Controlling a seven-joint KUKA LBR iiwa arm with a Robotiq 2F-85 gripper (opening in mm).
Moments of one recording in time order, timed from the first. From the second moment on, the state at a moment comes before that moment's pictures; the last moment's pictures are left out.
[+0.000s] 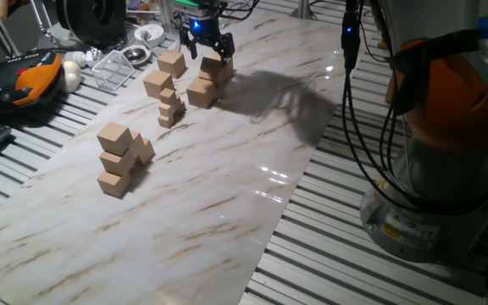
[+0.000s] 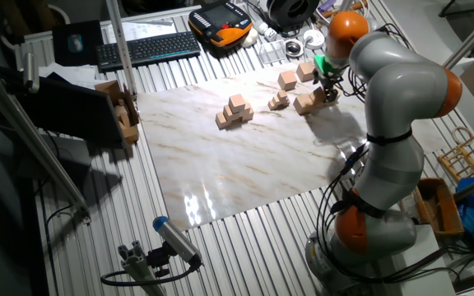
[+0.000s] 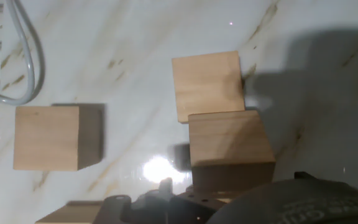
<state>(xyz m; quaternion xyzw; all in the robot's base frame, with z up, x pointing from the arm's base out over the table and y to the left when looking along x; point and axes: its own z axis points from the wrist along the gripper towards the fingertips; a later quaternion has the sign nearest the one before) 0.606 -0.197 0.110 0.69 0.72 -0.01 0.06</state>
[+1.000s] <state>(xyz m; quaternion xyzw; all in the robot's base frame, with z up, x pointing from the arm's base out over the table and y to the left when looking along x) 0.602 -0.190 0.097 0.68 0.72 -0.04 0.12</state>
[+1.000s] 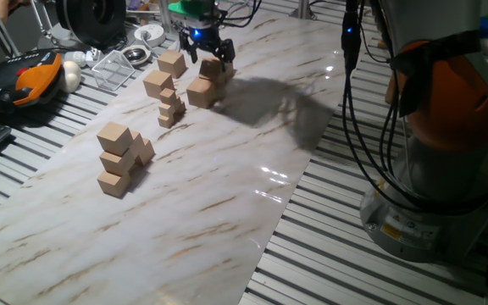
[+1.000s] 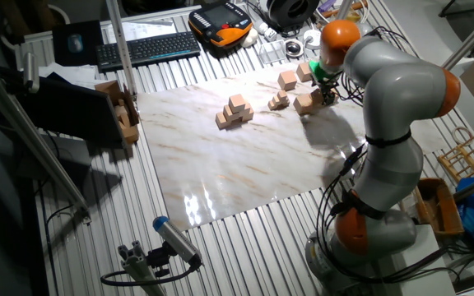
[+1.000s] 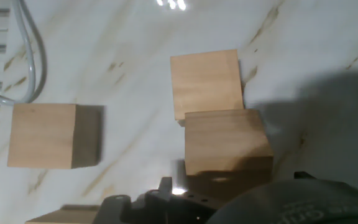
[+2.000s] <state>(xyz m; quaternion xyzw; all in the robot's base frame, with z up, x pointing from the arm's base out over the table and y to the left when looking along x) 0.607 -0.193 0.091 0.68 0.71 -0.08 0.17</state>
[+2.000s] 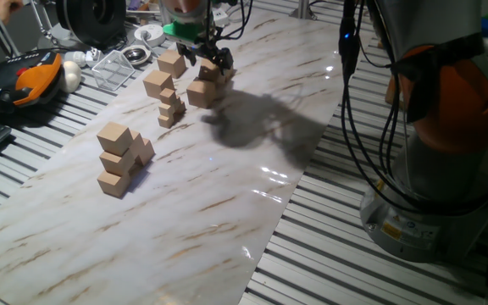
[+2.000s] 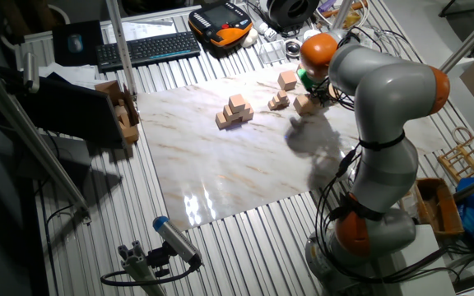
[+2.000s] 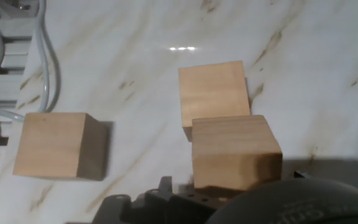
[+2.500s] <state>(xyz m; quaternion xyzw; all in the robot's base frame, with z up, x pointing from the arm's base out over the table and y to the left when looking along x) 0.604 -0.194 0.087 0.68 0.71 -0.09 0.17</state>
